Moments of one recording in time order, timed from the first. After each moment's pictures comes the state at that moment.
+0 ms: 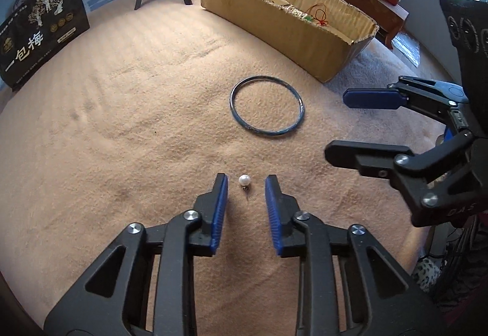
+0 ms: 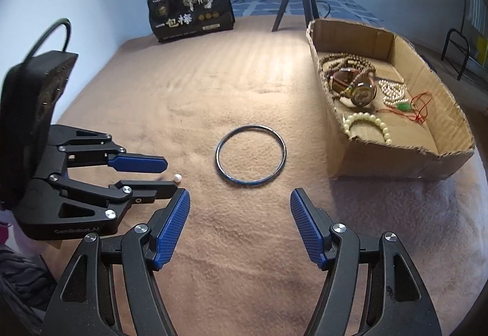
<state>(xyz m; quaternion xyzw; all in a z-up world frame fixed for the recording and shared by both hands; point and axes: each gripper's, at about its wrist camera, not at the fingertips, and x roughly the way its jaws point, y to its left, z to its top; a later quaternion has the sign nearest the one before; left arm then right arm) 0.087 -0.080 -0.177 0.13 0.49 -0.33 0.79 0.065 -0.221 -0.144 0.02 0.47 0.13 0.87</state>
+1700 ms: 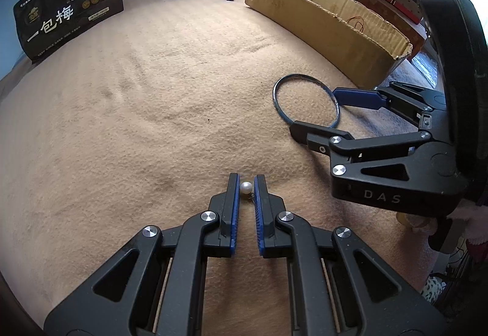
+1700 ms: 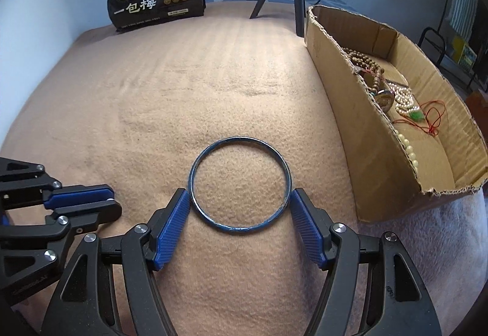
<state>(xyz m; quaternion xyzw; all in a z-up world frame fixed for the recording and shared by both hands) 0.107 -0.046 -0.187 0.10 0.49 -0.29 0.82 0.116 -0.179 -0.171 -0.03 0.48 0.05 0.88</state>
